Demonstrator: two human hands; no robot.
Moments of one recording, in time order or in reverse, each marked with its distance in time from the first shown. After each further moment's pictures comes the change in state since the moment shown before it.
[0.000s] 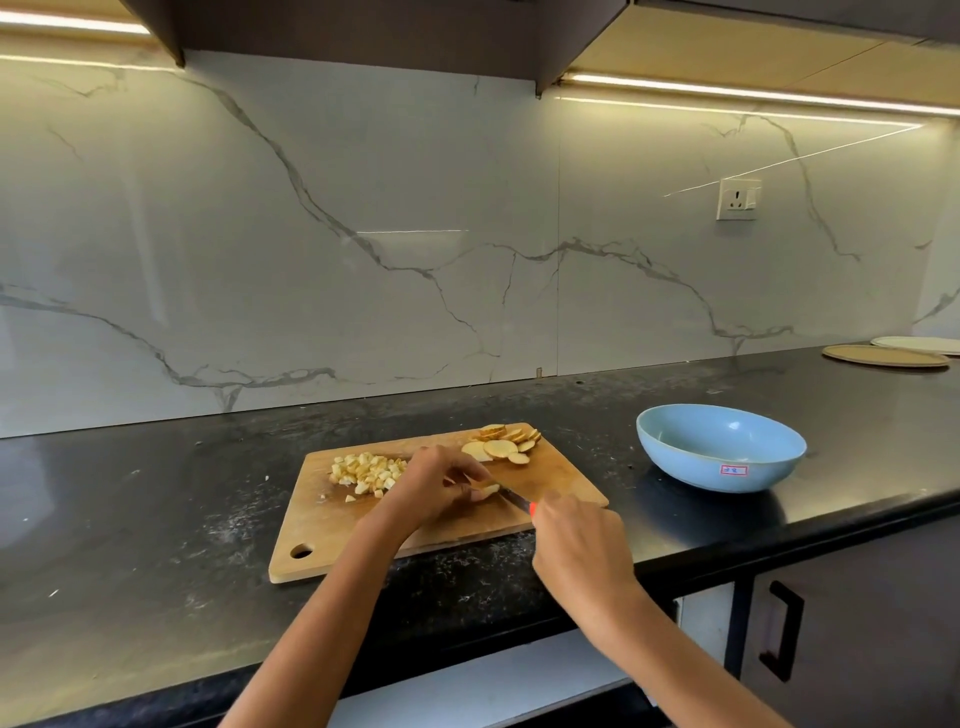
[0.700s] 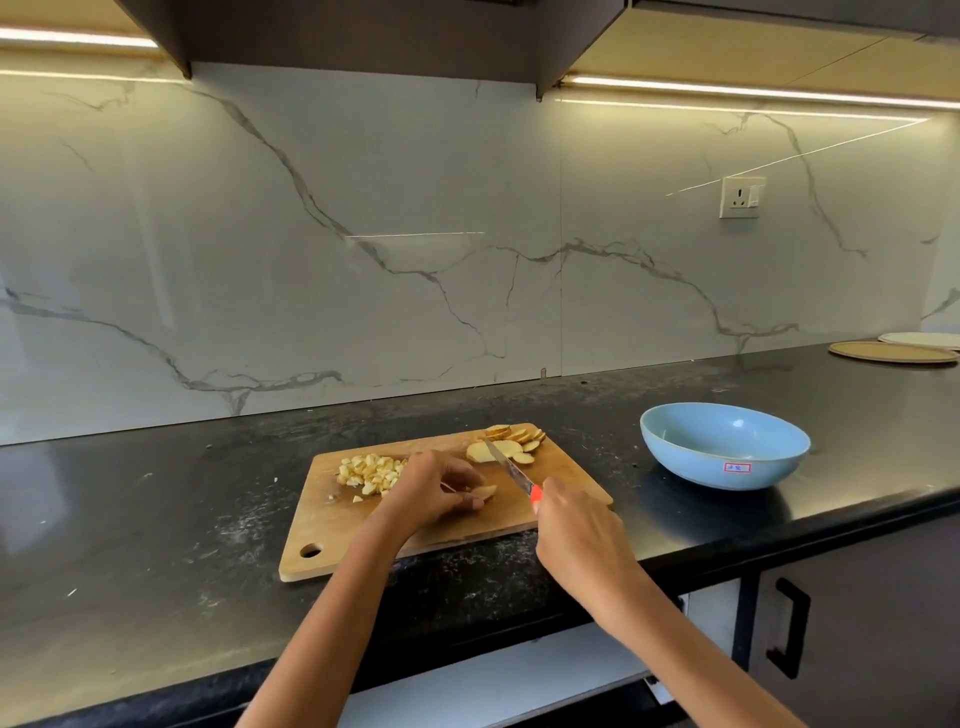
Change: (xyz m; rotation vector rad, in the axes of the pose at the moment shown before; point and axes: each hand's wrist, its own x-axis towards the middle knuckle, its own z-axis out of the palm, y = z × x) left_hand -0.009 0.000 -0.005 0.011 -0.004 -0.074; right_hand 0.008 0.001 0.003 0.183 -0.007 0.037
